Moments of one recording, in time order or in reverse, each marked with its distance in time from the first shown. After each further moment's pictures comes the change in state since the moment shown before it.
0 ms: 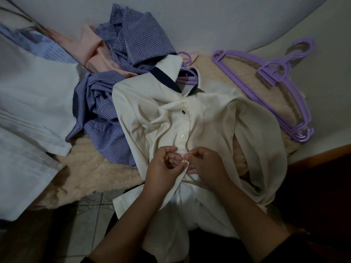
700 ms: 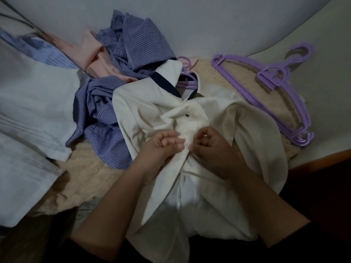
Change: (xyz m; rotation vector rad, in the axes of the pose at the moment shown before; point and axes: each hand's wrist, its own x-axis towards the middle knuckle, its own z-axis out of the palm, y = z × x) left_hand 0.043 0.043 -0.019 -0.404 -0.238 -0.238; right_hand 0.024 -0.027 -0.028 0.144 -0.232 -0.209
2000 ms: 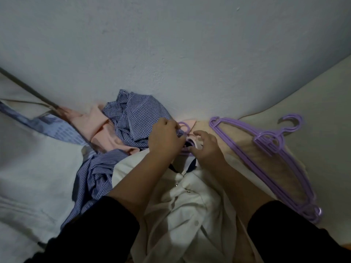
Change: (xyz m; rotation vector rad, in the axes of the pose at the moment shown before) left_hand 0.141 0.151 0.055 1.374 0.493 0.524; right_hand 0.155 -0.089 -0.026 -0.652 0.330 -0.227
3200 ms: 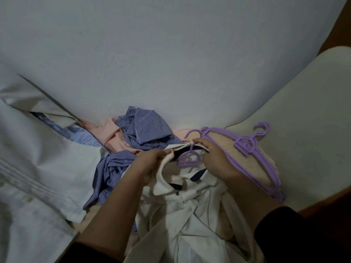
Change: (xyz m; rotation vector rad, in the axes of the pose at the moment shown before) left_hand -0.105 0.002 -0.085 -1.119 -0.406 -0.643; right_hand -0.086 -0.049 -0.081 0.257 -0.128 -0.008
